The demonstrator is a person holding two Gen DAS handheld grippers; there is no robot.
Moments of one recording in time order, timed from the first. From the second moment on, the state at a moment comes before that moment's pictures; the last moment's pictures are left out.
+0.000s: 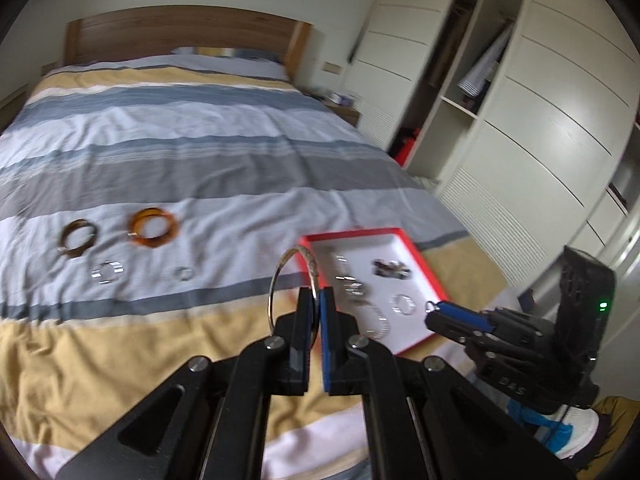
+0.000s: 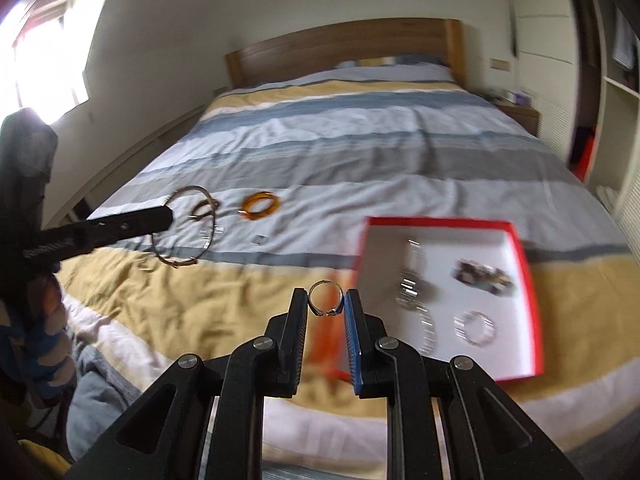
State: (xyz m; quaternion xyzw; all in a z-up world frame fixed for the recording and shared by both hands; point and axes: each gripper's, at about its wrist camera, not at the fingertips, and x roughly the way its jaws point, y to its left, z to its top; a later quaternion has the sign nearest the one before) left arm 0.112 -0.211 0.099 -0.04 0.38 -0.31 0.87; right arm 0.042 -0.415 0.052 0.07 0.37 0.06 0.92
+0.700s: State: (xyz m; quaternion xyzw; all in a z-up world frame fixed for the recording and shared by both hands) left arm 0.143 -0.391 0.007 0.05 0.47 -0.37 0.80; right arm 0.068 -0.530 -0.045 0.11 0.45 0.00 0.89
